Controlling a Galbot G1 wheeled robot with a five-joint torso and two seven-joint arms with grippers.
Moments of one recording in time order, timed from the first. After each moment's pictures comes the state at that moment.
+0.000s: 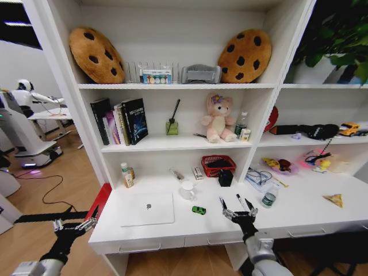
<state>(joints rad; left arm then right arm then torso) 1.97 -1.18 -0.99 -2.22 -0.52 -0.12 0.03 -1.69 1.33 0.58 2.25 0.11 -0.19 0.14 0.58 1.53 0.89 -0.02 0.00</state>
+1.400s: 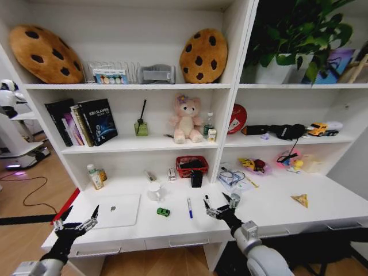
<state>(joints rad) 1.97 -1.18 -0.99 -2.22 -0.52 -0.12 0.03 -1.48 0.92 0.31 2.17 0.40 -0.25 0.04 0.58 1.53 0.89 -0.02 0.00</state>
